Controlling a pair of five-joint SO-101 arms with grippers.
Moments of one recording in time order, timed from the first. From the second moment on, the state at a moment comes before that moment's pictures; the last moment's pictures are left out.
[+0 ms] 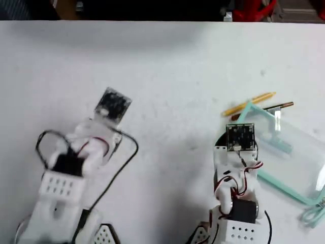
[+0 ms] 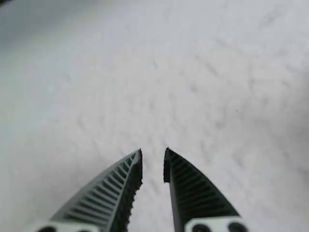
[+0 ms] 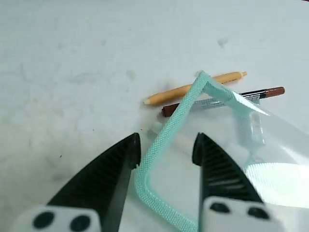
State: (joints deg) left arm 5.8 -52.1 61.5 53.5 -13.2; right arm 4.5 -102.6 92.5 47.6 14.3
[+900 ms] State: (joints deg) left arm 0.7 -75.9 76.3 48.7 -4.1; right arm 7.1 -102.6 84.8 55.2 16.3
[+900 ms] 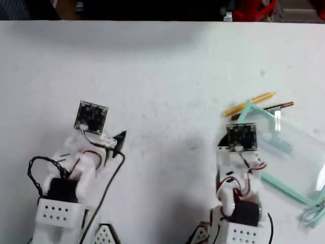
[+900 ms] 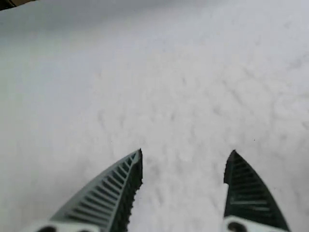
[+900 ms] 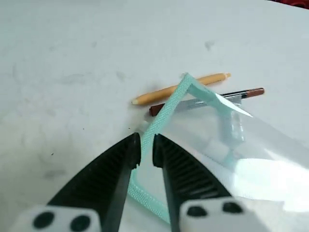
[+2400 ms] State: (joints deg) left arm 0.6 -76.4 83.8 43.0 -8.0; right arm 63.5 32.5 -12.6 68.2 49.9
